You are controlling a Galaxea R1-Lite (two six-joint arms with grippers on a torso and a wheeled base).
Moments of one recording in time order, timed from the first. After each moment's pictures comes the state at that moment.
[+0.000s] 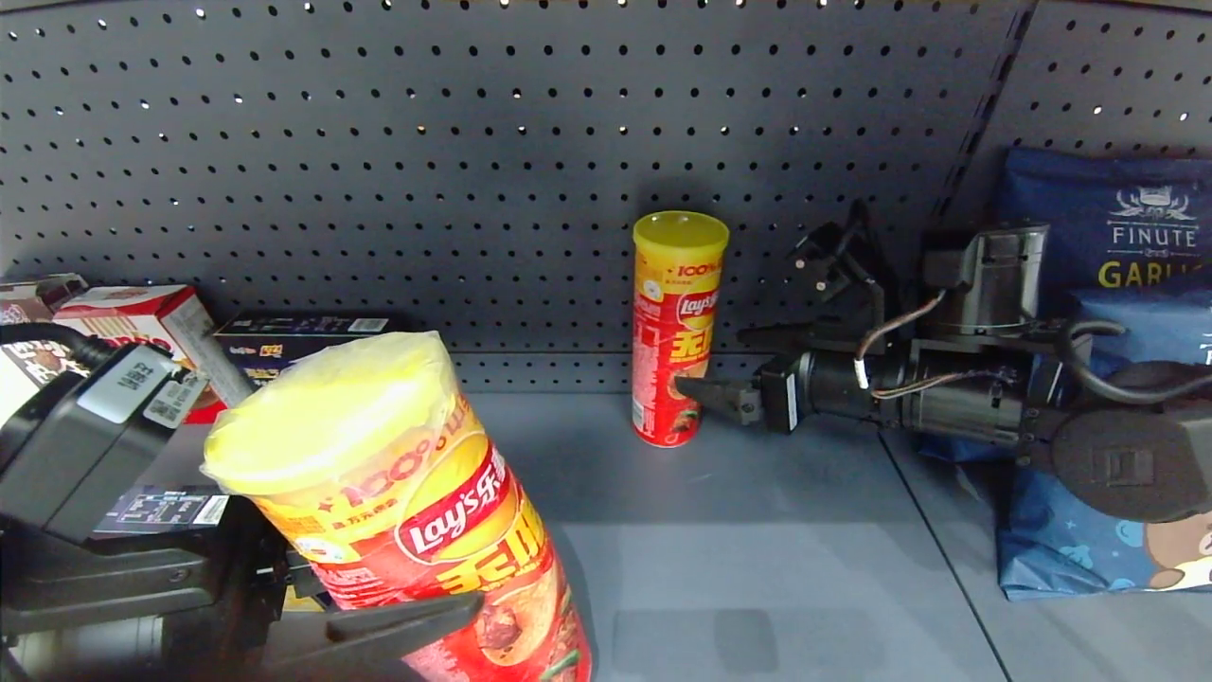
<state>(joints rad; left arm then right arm) -0.53 1.14 -0.54 -0.38 -0.62 0.03 0.56 1.75 -1.07 -0.49 0.28 -0.12</state>
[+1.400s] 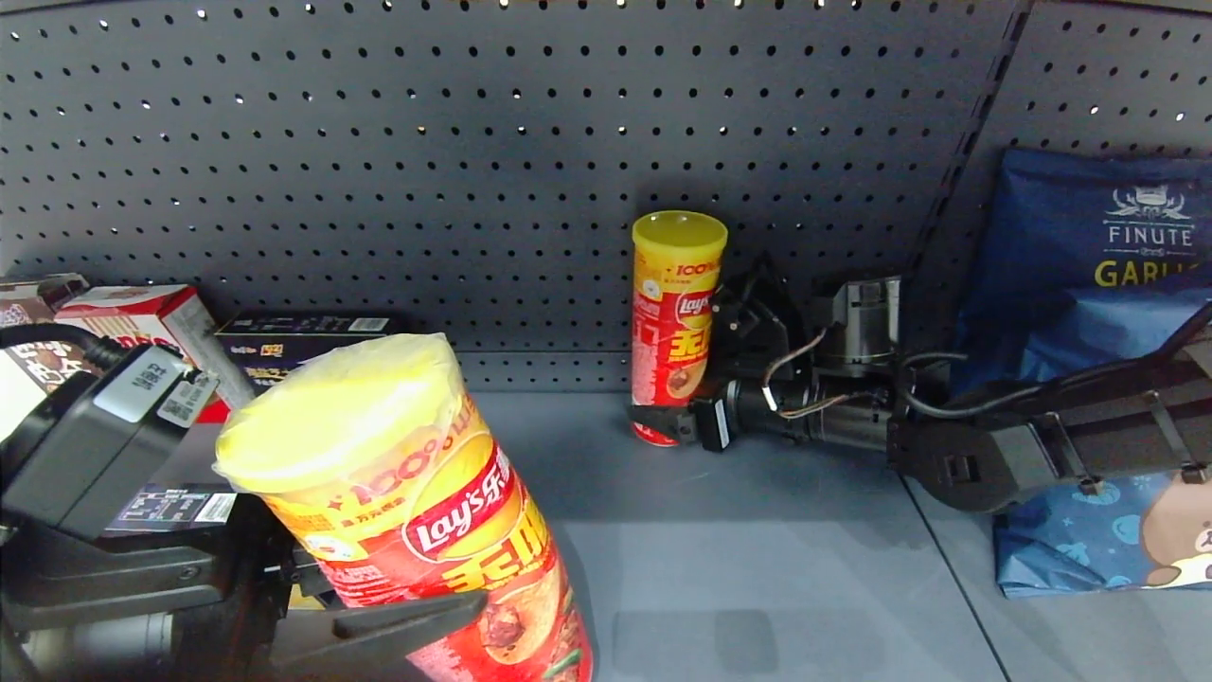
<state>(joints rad) -0.53 1.15 -0.54 -0.38 -0.62 0.03 0.58 1.96 -1.18 -0.55 0.29 -0.12</state>
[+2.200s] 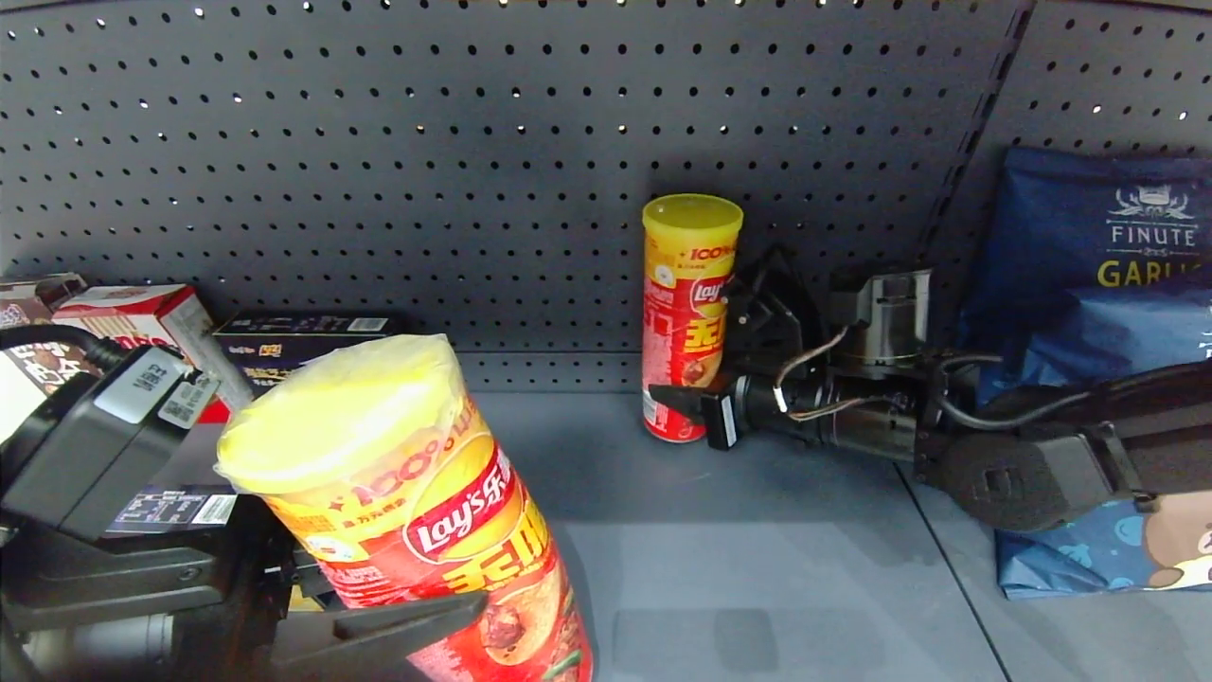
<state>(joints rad) -0.53 1.15 -0.54 -0.38 -0.62 0.03 0.63 1.88 -1.11 -0.56 0.18 -0.12</state>
